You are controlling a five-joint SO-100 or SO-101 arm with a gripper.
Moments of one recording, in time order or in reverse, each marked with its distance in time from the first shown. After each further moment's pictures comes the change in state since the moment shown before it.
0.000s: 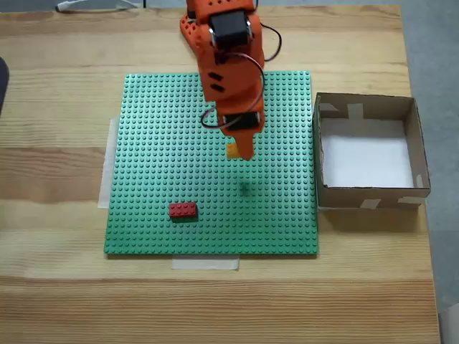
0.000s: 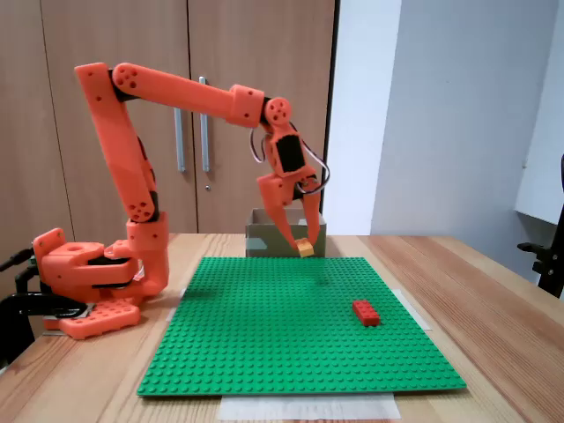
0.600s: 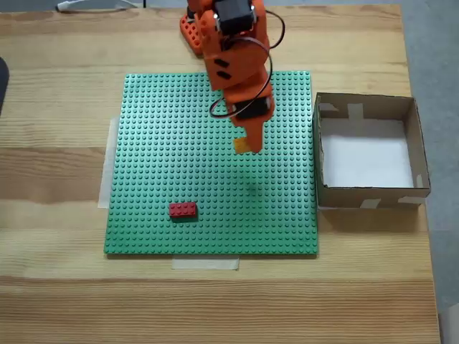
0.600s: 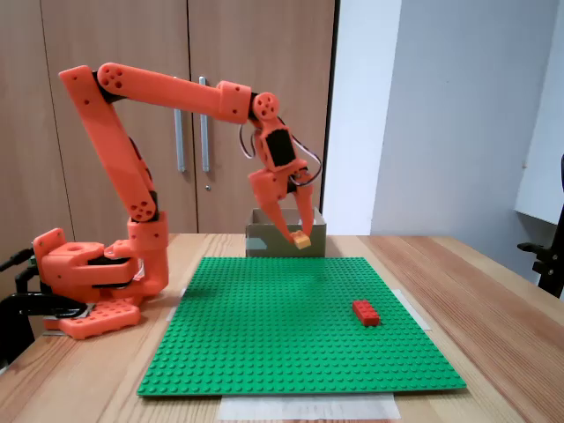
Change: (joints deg) arm -4.0 5.1 2.4 -1.0 -4.7
